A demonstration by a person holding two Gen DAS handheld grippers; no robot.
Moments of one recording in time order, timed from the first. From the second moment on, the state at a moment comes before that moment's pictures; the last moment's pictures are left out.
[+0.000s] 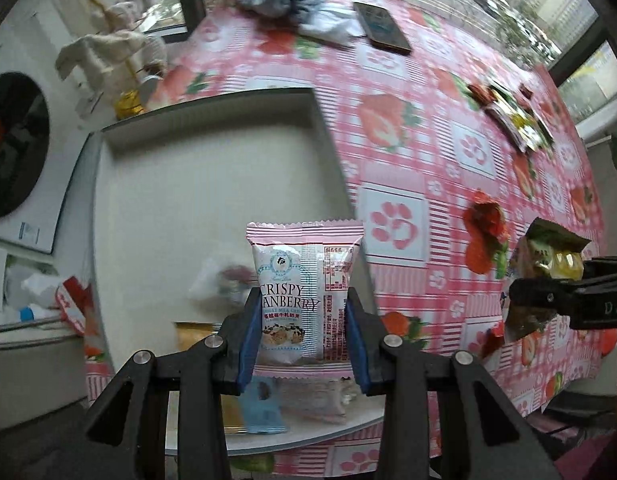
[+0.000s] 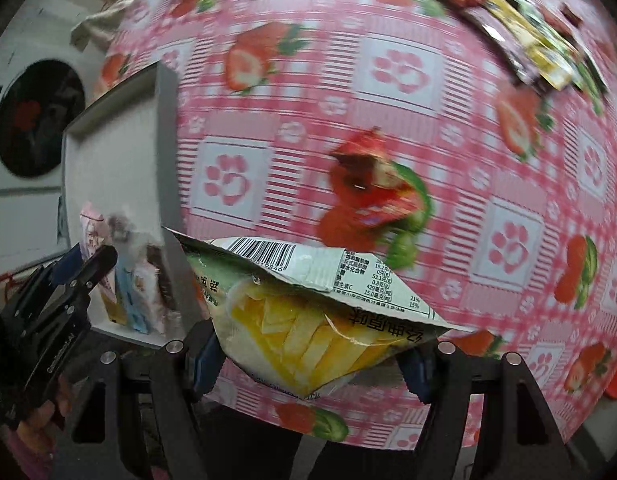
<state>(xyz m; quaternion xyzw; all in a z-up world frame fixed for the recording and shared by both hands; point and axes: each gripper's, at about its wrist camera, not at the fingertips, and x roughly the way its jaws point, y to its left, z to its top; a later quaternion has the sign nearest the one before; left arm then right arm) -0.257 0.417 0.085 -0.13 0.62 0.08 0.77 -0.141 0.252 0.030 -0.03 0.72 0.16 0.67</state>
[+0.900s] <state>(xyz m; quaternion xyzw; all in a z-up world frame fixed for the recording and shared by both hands) -0.295 0.471 0.057 -0.17 0.64 0.14 0.73 -0.138 0.408 0.019 -0.07 0.72 0.27 0.64</state>
